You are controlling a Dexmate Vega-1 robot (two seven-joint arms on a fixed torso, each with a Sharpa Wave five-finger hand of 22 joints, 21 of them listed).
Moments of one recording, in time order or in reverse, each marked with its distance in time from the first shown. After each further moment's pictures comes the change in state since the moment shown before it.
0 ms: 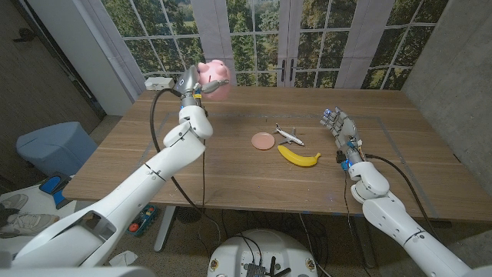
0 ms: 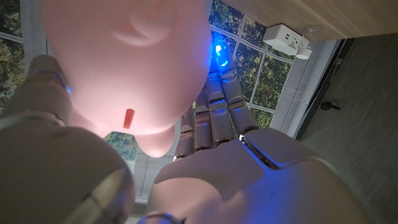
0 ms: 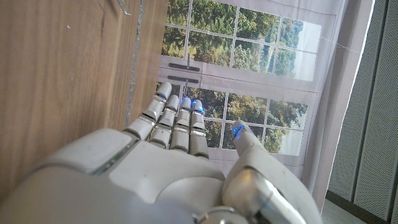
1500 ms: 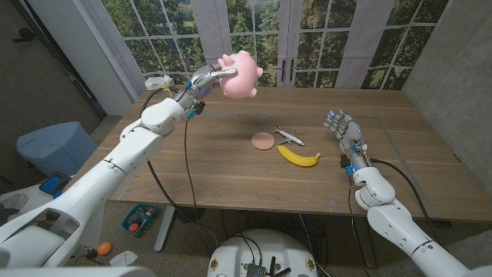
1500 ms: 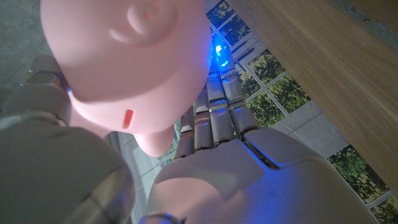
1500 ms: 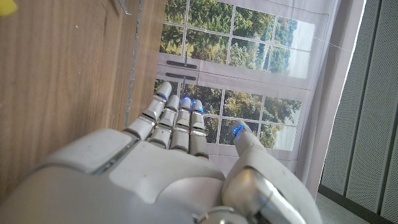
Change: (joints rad) left arm 0.009 0.156 -0.142 0.211 -0.720 -0.780 -0.653; left_hand 0.000 0.000 0.000 0.000 0.000 0.009 0.001 0.000 0.000 0.001 -0.001 -0.015 0.022 0.001 -0.002 -0.010 0.029 -0.002 0.002 0.000 0.000; right arm -0.066 -0.014 0.026 -0.050 -0.003 0.026 -0.009; right_hand 0.000 0.000 0.000 0.000 0.000 0.000 0.000 0.000 0.000 0.000 0.000 0.000 0.000 0.000 0.000 0.000 0.000 0.000 0.000 -0.008 0.000
